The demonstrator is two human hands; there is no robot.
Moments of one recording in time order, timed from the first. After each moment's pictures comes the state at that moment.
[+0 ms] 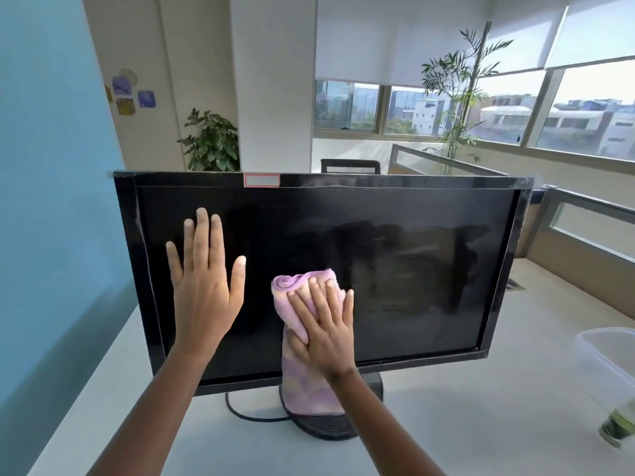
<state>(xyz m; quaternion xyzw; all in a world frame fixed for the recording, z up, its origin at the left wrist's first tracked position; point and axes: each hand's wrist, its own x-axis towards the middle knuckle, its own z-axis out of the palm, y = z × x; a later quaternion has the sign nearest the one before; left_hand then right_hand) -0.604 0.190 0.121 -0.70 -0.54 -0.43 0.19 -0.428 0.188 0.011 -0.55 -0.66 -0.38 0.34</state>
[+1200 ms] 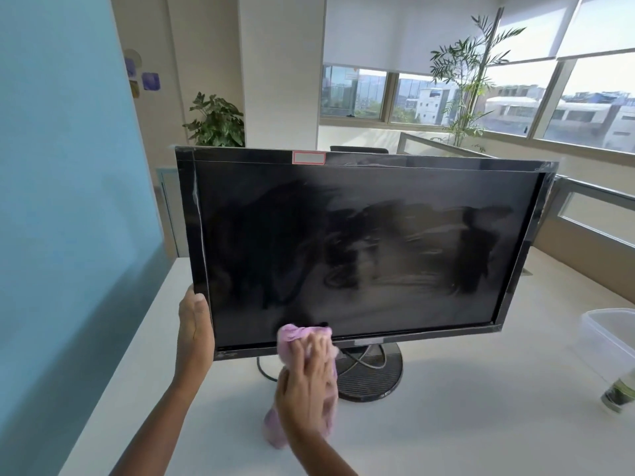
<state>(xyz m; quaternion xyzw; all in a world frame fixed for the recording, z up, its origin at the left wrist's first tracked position) -0.685 0.169 0.025 -0.57 -0.49 -0.58 -0.30 -0.555 0.113 -0.065 -0.72 -0.57 -0.04 0.39</state>
